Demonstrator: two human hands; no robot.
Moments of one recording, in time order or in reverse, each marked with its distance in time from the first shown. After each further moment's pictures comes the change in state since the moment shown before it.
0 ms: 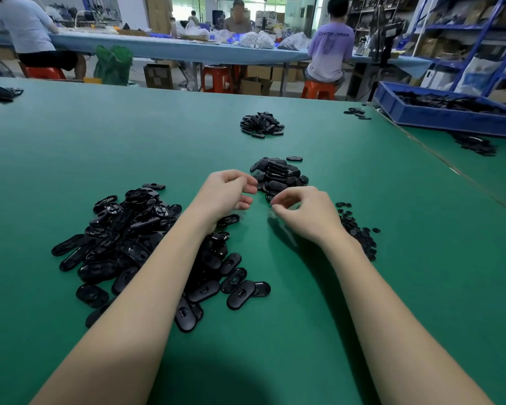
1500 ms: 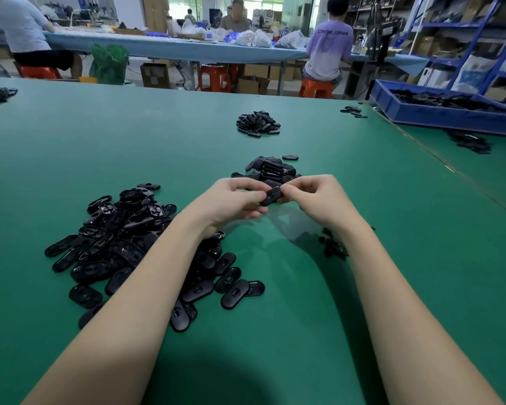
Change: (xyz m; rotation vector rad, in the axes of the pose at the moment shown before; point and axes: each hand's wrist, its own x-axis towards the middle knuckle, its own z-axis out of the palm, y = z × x) left_hand -0.009 0.000 0.008 -0.101 -0.261 -0.074; right_hand -0.005 -0.006 -0.034 0.333 -0.036 0.054
